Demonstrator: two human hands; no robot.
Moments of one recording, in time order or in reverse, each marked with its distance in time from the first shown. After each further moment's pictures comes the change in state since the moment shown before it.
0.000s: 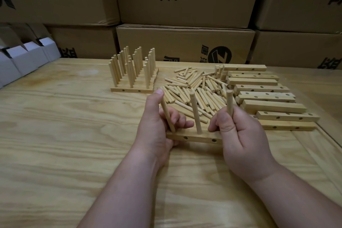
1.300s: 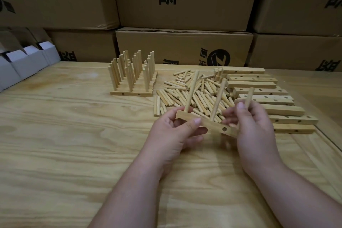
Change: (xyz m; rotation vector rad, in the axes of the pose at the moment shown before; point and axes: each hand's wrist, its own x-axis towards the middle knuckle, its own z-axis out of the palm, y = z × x) left_hand -0.004 -0.014 0.004 0.134 -0.110 0.065; right_hand 0.012 0.014 -0.002 0.372 0.271 0.500
